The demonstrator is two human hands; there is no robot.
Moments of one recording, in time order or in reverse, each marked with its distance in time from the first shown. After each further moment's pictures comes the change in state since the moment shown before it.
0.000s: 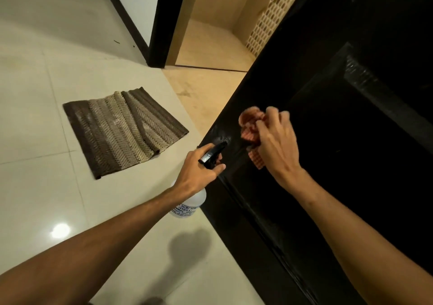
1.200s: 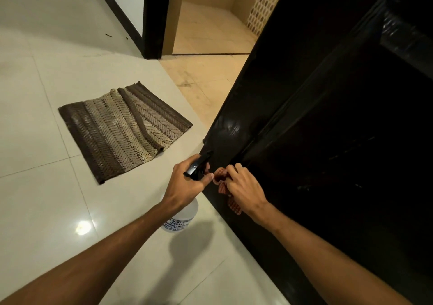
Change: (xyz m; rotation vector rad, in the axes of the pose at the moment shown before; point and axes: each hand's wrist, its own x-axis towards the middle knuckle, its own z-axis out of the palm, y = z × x) left_hand -0.005 -0.077 -0.013 0.025 0.008 -0.071; right_hand -0.082 -0.110 0.124 0.183 -0.343 -0.284
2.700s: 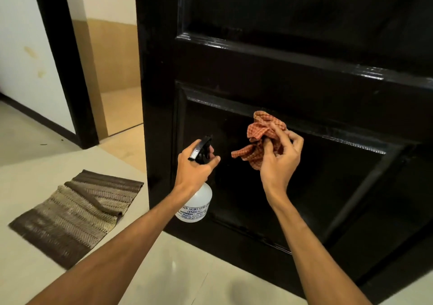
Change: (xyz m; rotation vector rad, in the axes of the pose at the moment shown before) left_hand -0.080 0.258 0.101 -0.116 -0.247 0.288; right_hand -0.225 0.106 -0.214 1.047 1.375 1.136
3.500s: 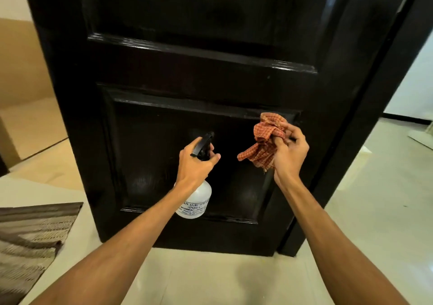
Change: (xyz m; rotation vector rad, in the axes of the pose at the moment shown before) left_hand -0.037 0.045 0.105 -0.050 -0.299 0.061; right_hand 0.032 -0.010 -0.164 -0.008 0.247 0.171
